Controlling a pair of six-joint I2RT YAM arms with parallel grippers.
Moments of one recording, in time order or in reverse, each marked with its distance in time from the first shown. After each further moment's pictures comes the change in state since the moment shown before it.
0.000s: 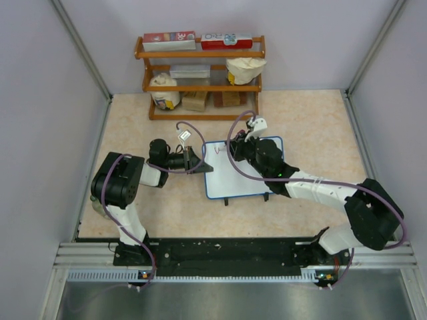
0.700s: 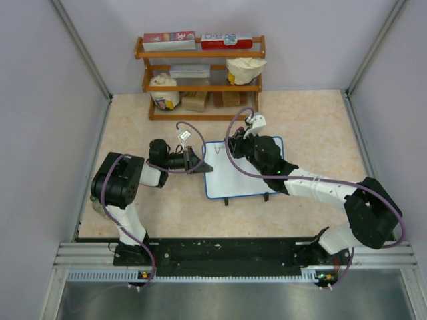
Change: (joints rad) left arm 0.000 -0.002 0.000 0.001 0.000 0.002; right arm 0.000 0.010 0.040 -0.031 0.011 -0.011
